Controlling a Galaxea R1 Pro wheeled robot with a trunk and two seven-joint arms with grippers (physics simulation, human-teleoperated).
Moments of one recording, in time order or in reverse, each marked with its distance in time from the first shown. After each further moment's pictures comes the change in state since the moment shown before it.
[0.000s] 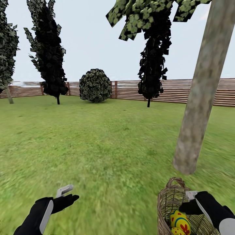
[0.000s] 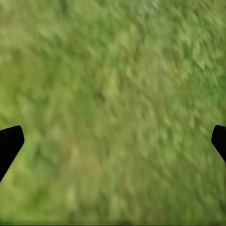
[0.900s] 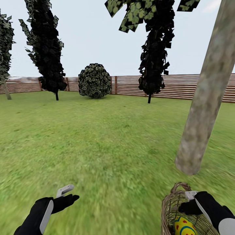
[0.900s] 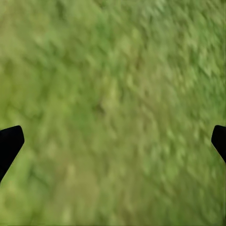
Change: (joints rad) left arm 0.000 -0.001 0.000 0.000 0.002 0.000 0.000; right arm 0.000 0.004 0.000 0.000 0.000 0.000 0.000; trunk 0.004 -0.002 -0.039
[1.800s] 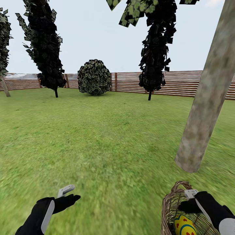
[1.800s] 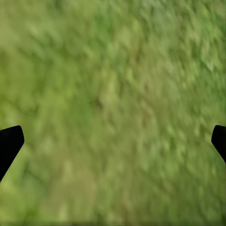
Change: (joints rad) left arm 0.000 -0.012 0.002 0.000 0.000 0.000 0.000; right arm 0.000 -0.004 0.009 -0.003 0.009 -0.046 0.010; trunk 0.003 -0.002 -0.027
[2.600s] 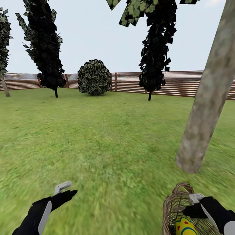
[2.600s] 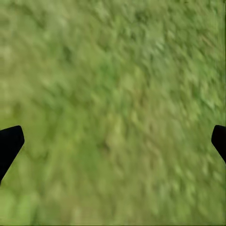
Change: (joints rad) left arm 0.012 0.015 0.013 -0.021 -0.005 -0.160 -0.017; right arm 0.000 -0.028 0.001 0.087 -0.005 -0.086 -0.005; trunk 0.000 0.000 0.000
